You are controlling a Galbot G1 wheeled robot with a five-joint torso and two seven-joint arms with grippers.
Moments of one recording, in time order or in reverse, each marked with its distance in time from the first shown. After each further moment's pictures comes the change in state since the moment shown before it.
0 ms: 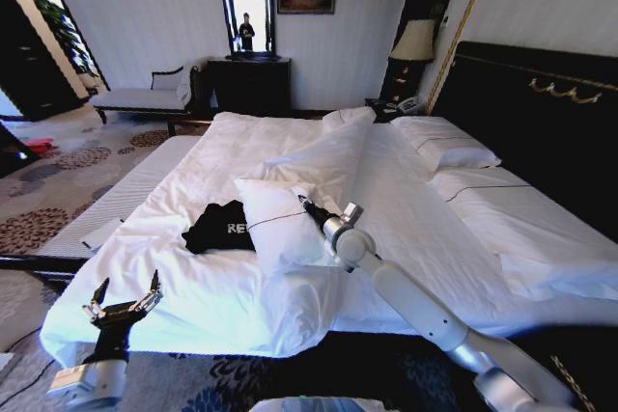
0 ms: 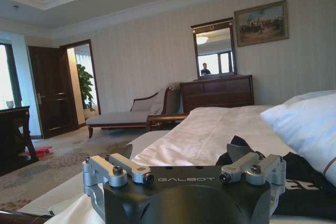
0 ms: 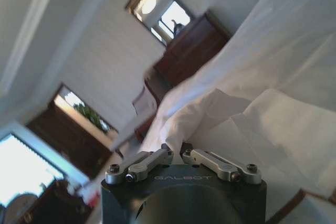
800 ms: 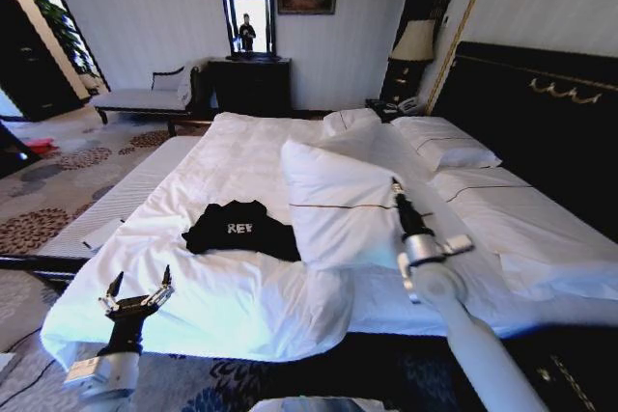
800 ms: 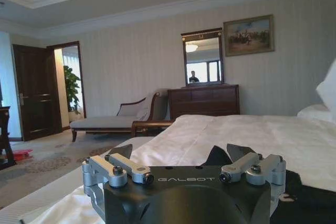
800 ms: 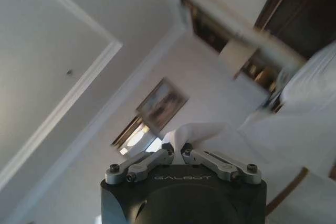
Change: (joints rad) left arm -0.033 0.020 0.070 -0.002 -0.003 -0.002 -0.003; right arm -0.656 -0.025 0.682 0.368 -0.193 0.244 -0.168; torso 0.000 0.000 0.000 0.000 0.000
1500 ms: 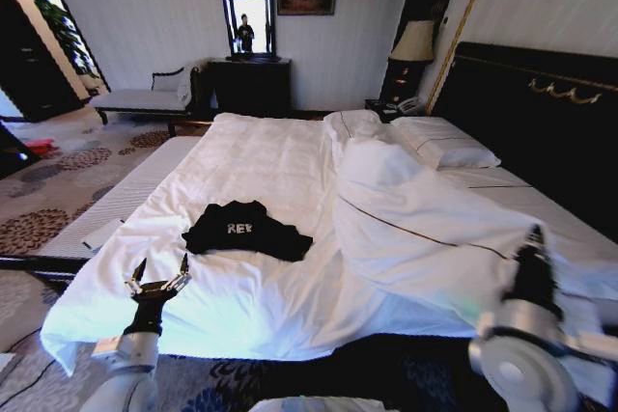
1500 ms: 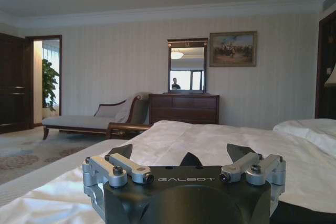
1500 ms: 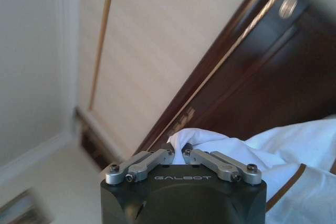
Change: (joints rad) left arm -0.145 0.078 0.098 0.103 -0.061 0.010 -0.007; right arm -0.400 0.385 0.446 0.296 -0.313 0.087 0.262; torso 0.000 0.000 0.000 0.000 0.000
